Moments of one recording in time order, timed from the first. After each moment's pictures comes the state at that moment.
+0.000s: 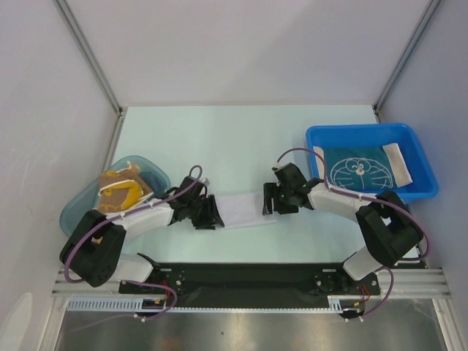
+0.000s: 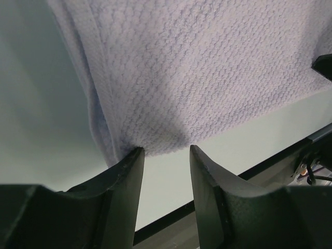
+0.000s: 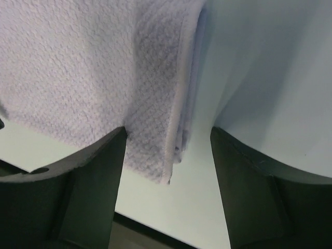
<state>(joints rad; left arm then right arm) -0.56 1.36 0.58 -0.27 0.29 -0.73 0.63 1.54 0.82 -0.32 -0.11 0.52</state>
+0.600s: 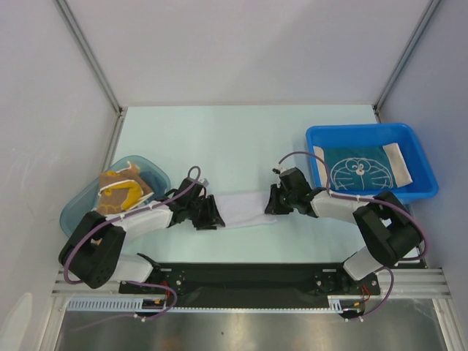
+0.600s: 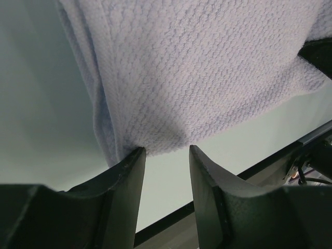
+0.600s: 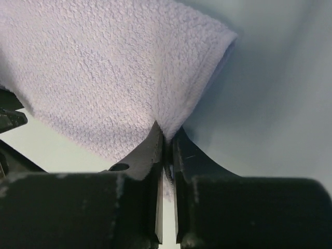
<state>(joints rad) -0.56 1.35 0.54 -0.21 0.30 -0.76 0.61 1.55 0.69 -0.03 -0.19 0.53</state>
